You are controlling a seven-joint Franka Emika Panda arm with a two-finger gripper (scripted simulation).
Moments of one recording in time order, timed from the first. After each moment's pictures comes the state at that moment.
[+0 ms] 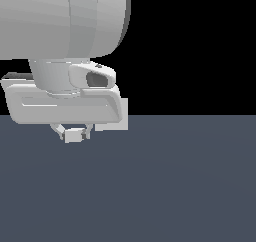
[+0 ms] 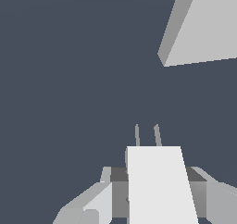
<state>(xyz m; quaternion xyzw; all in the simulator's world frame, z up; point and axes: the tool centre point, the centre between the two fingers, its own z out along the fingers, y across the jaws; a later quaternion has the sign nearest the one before) -0.021 0.114 0.055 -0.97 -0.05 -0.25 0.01</state>
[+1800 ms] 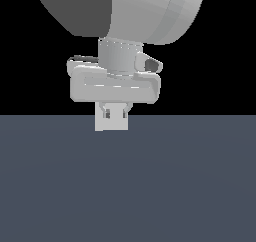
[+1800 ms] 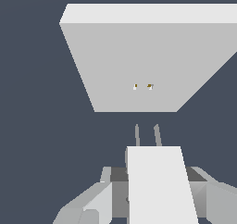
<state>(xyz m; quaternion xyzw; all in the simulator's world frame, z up) 0.026 0.033 0.100 -0.96 -0.13 -0.25 0.03</state>
